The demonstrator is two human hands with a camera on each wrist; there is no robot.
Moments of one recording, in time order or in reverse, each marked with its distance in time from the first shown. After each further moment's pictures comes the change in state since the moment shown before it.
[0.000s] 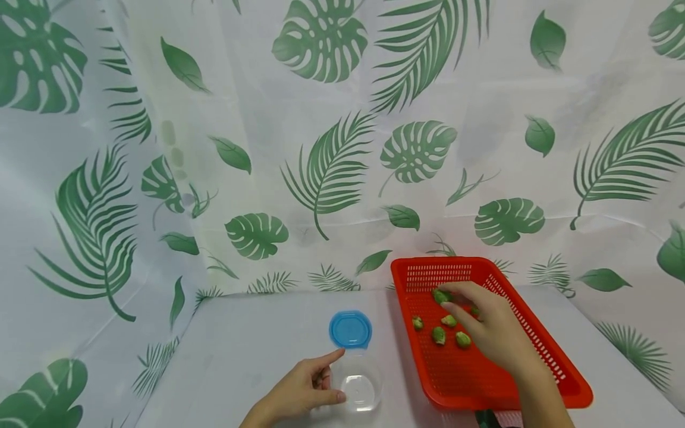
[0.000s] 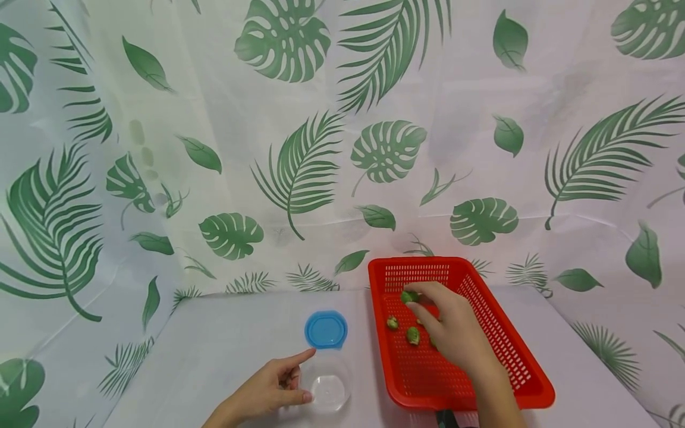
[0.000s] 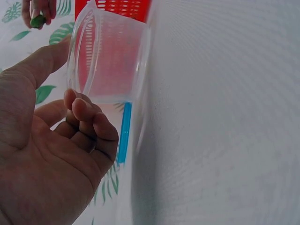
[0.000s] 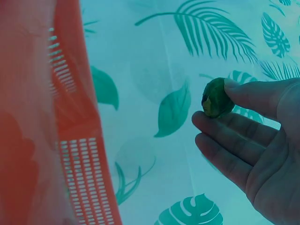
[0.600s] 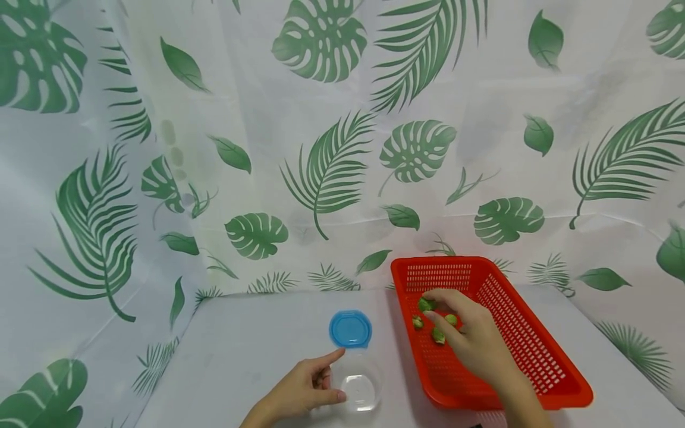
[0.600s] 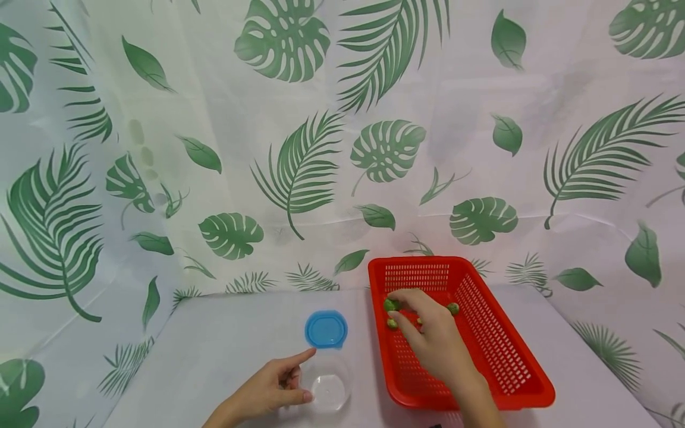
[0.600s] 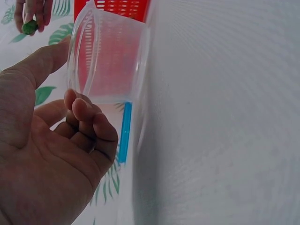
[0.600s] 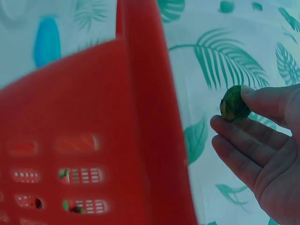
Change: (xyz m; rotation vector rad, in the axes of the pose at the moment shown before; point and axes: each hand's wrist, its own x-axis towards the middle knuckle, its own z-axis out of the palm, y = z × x) left_hand -0.001 0.002 0.000 -0.004 -0.003 0.008; right_hand -0.009 -0.010 0.029 0.031 0.118 -0.139
